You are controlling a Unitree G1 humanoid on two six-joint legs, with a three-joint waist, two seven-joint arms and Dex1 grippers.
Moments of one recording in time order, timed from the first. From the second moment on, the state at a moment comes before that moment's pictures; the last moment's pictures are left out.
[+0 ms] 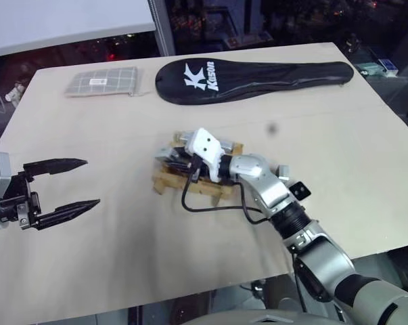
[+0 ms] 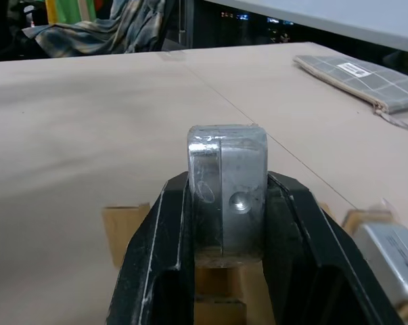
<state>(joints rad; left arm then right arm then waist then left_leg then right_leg) 0.16 1.03 0.74 -0.06 -0.63 0.24 -1.48 -0.74 0.09 0.39 0.39 0.05 0.11 0.73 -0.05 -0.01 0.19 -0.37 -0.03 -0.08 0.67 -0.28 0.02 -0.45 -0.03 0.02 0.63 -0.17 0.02</state>
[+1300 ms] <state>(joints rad) 0.07 1.01 0.64 -0.03 -0.63 0.24 -1.48 -0.61 -0.37 0.10 -0.34 0.49 0.63 0.93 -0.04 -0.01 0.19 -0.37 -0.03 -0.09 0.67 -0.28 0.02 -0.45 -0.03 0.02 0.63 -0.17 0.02</state>
